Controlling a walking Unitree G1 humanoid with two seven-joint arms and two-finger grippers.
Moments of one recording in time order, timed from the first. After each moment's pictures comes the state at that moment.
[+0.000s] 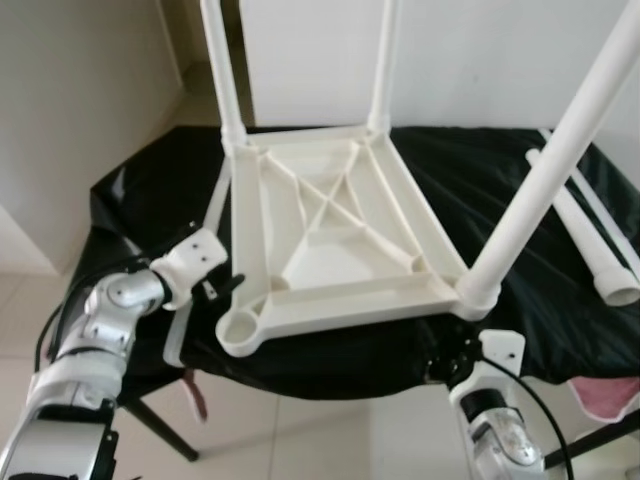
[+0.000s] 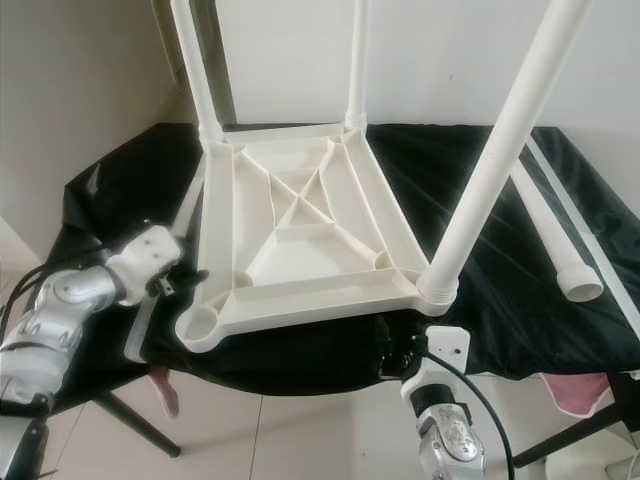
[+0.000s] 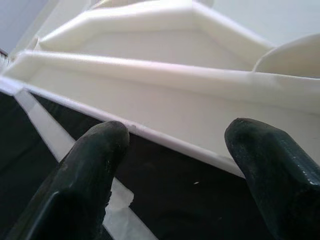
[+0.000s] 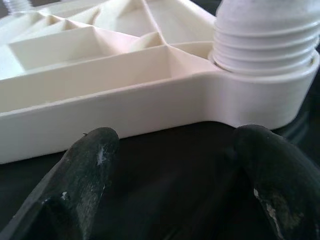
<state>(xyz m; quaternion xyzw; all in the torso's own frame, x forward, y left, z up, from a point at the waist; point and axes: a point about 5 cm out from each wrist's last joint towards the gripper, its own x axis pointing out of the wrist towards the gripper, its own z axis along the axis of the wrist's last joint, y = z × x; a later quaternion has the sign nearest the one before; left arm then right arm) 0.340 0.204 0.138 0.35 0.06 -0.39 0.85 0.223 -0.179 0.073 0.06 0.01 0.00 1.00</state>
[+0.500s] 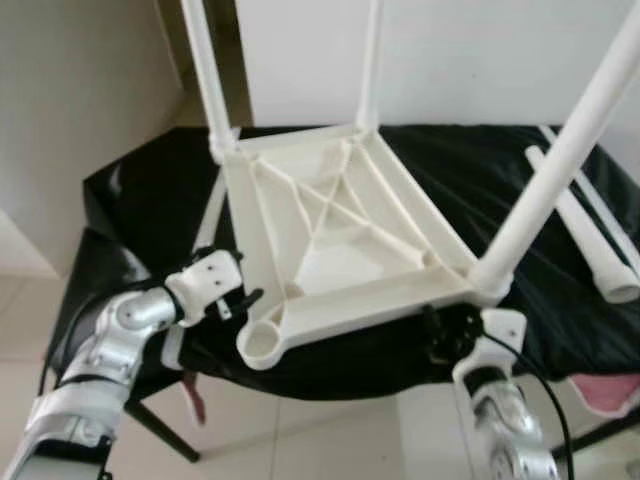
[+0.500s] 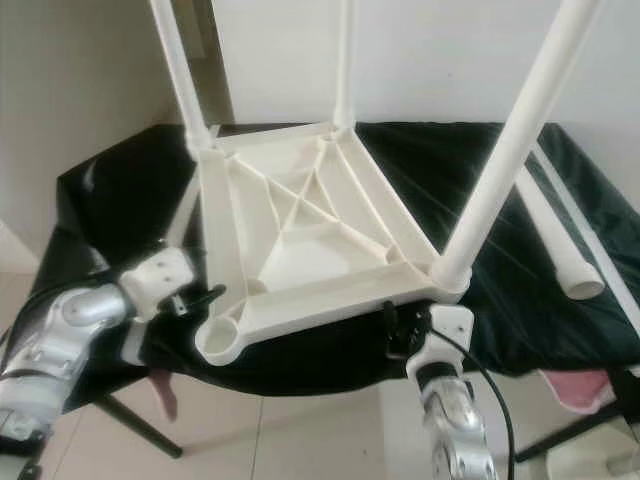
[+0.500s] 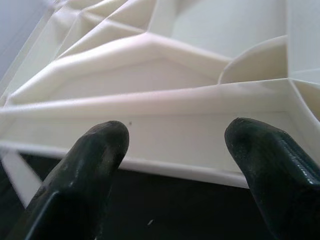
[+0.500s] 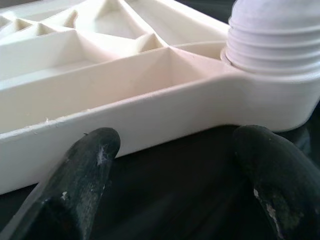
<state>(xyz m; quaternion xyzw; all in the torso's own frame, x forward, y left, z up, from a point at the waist) 0.318 0.183 0.129 0.35 0.03 -0.43 0.83 0.257 -0.186 0.078 0.04 0.02 0.00 1.00</state>
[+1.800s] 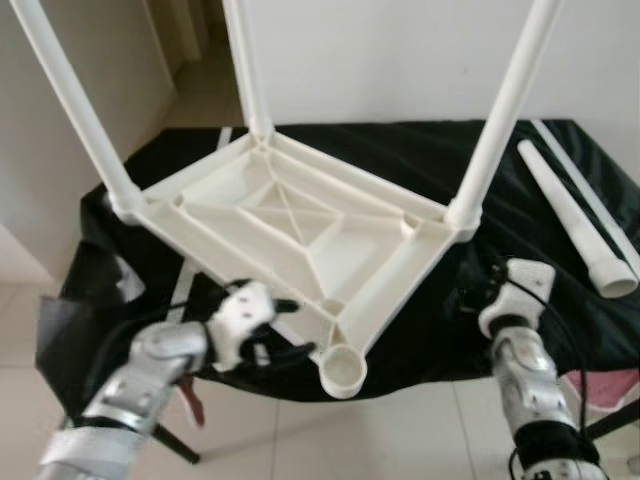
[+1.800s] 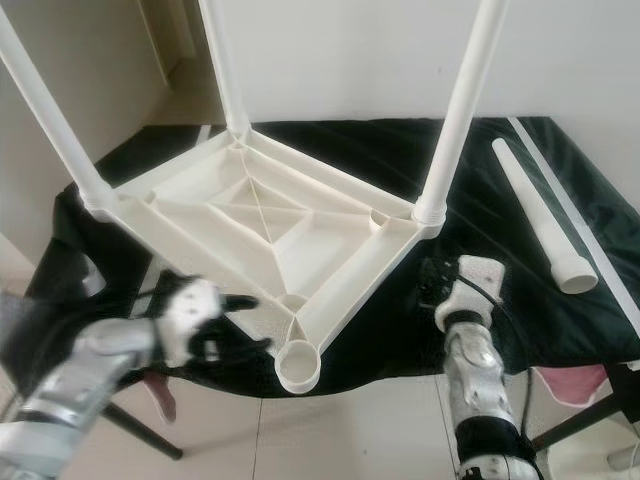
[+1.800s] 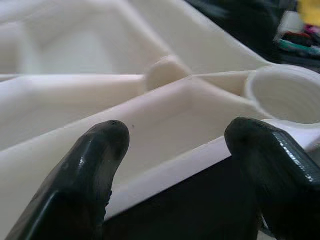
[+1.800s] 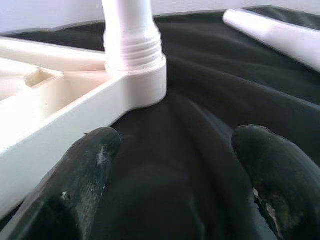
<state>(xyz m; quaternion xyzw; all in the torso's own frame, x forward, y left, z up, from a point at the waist) 0.273 0.153 0.128 0.16 0.05 -0.56 0.81 0.294 -0.233 0.101 0.03 -0.04 -0.09 0.99</state>
